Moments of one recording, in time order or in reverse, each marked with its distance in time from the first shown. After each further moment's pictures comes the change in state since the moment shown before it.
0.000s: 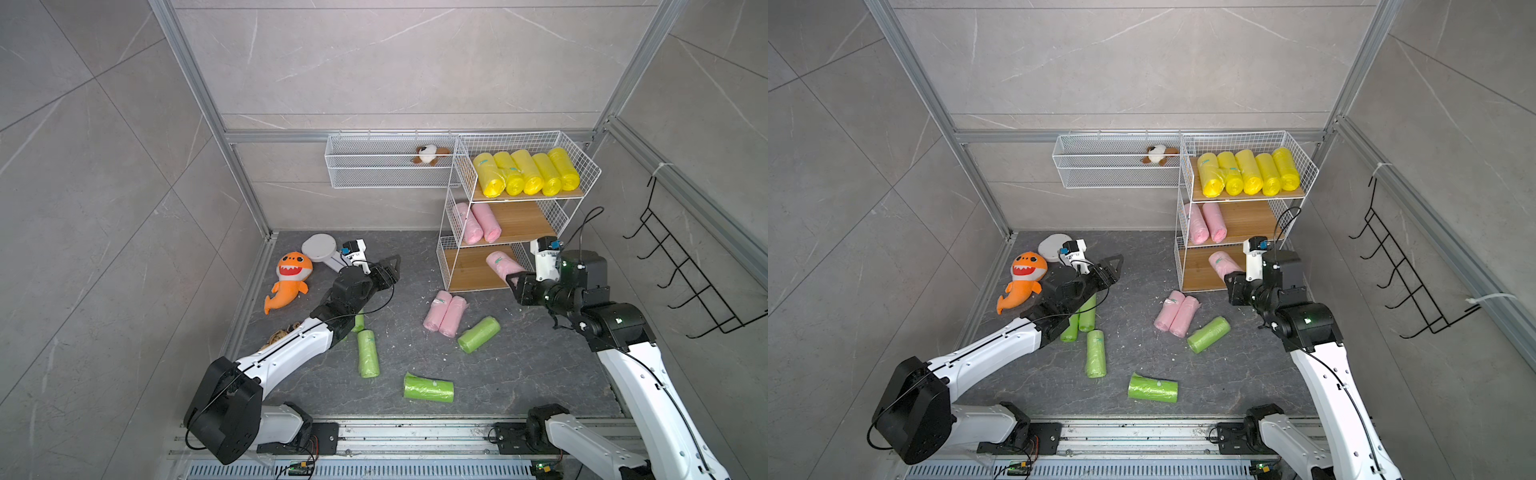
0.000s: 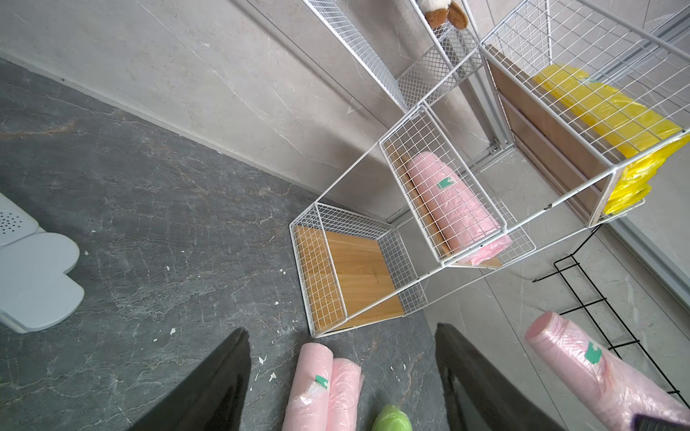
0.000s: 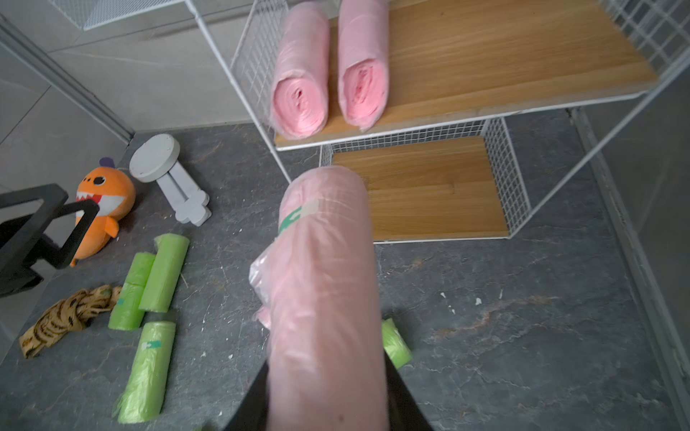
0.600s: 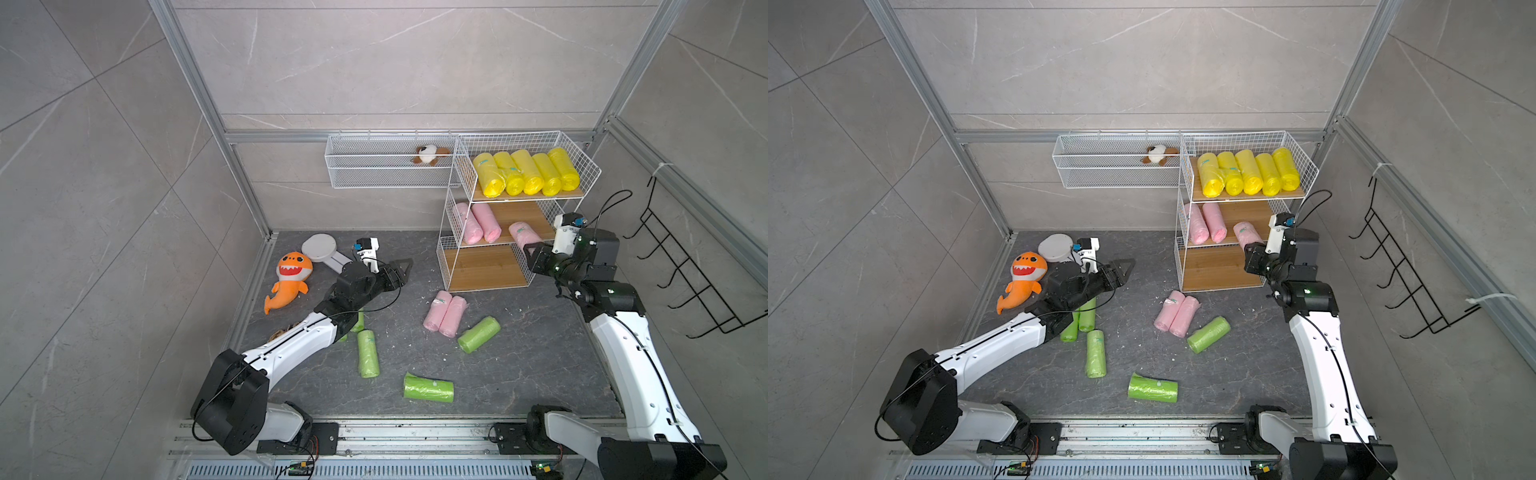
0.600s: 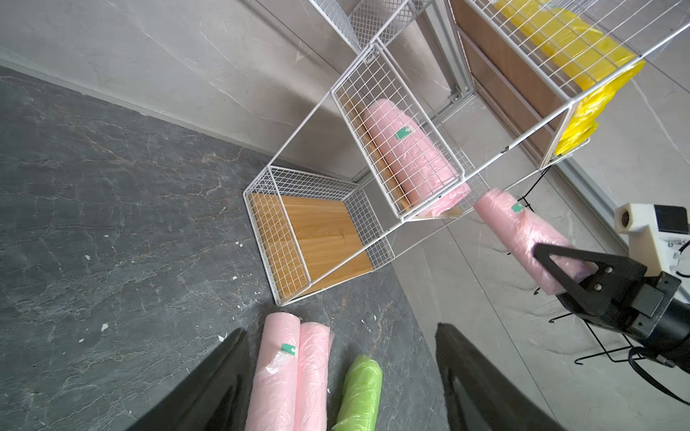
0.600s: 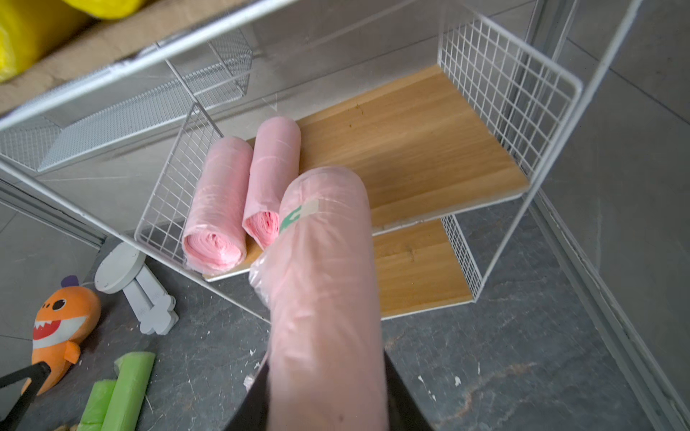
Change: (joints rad) left arm 0.000 0.055 0.047 -0.006 0.217 0.023; right arm -0.192 0.162 -0.002 0.323 -0.071 0.042
